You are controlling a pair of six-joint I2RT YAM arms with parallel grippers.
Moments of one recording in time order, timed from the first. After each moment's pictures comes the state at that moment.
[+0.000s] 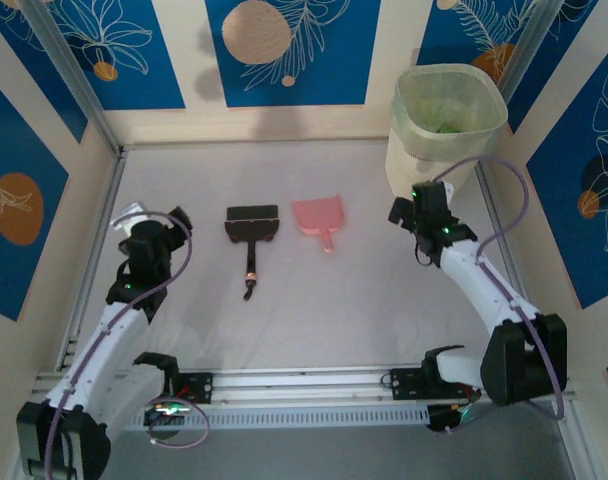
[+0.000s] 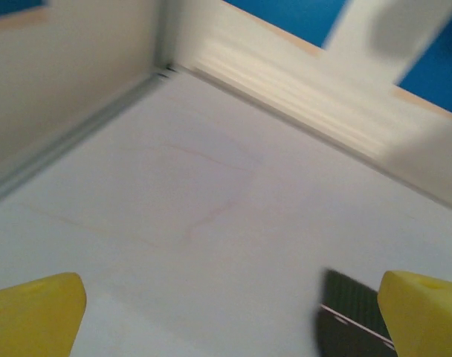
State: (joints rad) left arm -0.14 0.85 0.57 -0.11 -0.45 -0.50; right arm 0.16 1.21 0.83 -0.37 0.30 0.42
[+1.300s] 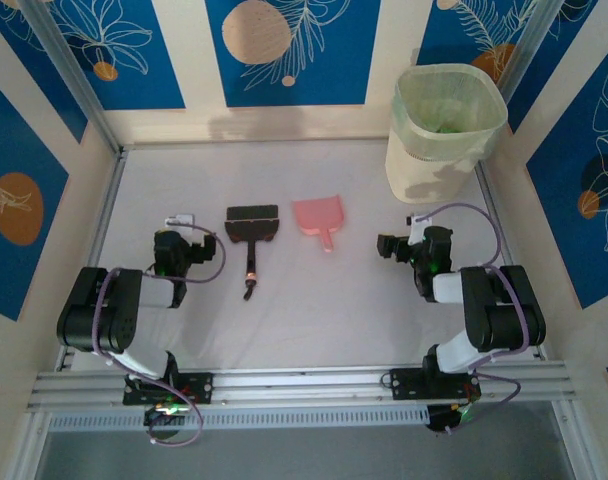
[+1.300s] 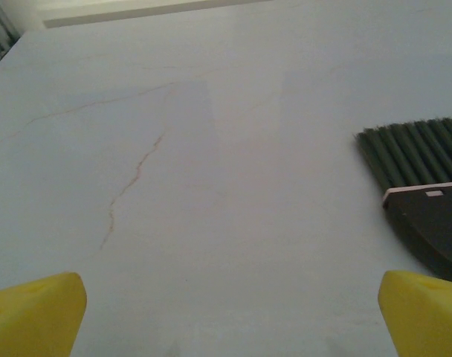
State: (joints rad) left arm -0.07 1.56 0.37 0.78 -0.08 0.05; right arm 0.03 1.53 0.37 0.65 -0.16 0.06
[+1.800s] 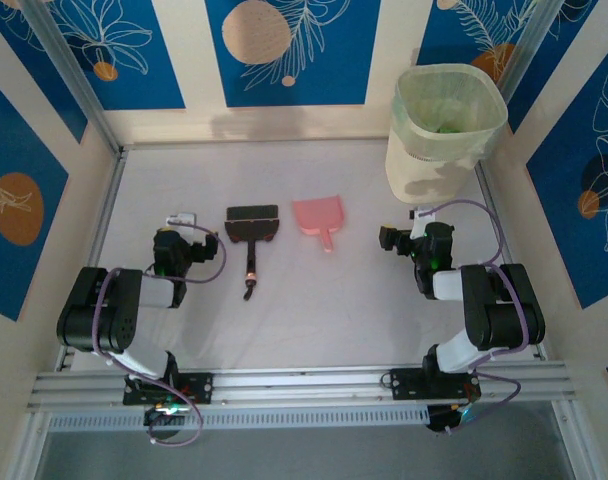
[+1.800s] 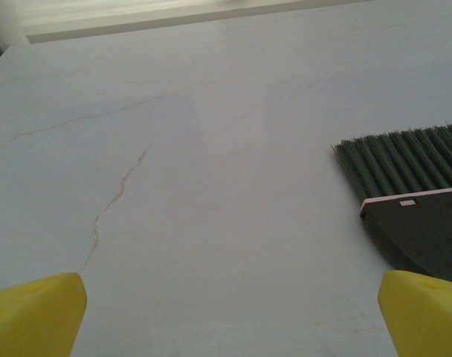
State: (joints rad) left arm -0.07 1.56 0.37 0.80 -0.05 0.06; right arm 0.01 1.53 0.39 0.70 -0.13 0.08
